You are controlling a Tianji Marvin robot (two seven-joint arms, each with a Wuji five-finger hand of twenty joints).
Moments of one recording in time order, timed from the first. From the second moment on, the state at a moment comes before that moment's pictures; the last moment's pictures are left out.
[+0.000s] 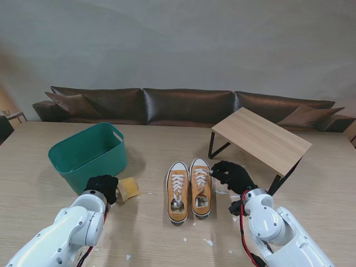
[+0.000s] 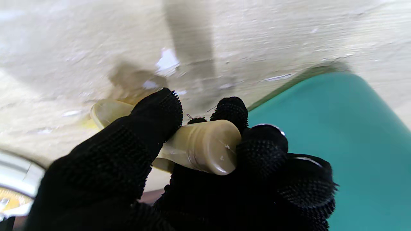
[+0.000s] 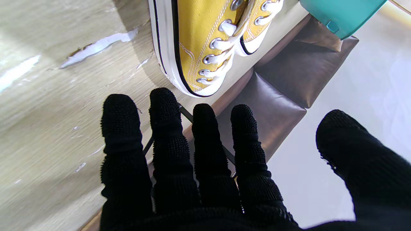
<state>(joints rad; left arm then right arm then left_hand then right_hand) 1.55 -1.03 -1.11 -1.64 1.25 0.39 -0.31 -1.53 -1.16 1.19 -1.51 -0.33 0.05 -0.10 0.85 -0.71 0.83 -0.15 0.75 0.32 1.03 0.87 1.31 0.25 0.51 0.97 1.21 0.31 1.22 0.79 0.83 0.42 1.66 0.66 0.24 -0.40 0.93 -0.11 0.64 0.07 0.57 0.58 0.79 0.16 0.47 0.53 0.86 0.24 0.41 0.48 0.65 0.35 0.92 0.63</state>
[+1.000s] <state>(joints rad) 1.55 -1.03 -1.09 -1.64 1.37 0.48 -0.47 -1.53 -1.16 1.19 -1.51 -0.31 0.05 -0.09 0.81 -0.61 0.77 -0.15 0.72 0.27 0.65 0.69 1.03 0.31 0.36 0.75 1.18 0.25 1.11 0.85 0.72 0.34 1.66 0.68 0.24 -0.40 0.93 -0.11 0.64 0.07 0.57 0.58 0.79 0.16 0.47 0.53 0.86 0.24 0.41 0.48 0.65 0.35 0.92 0.63</state>
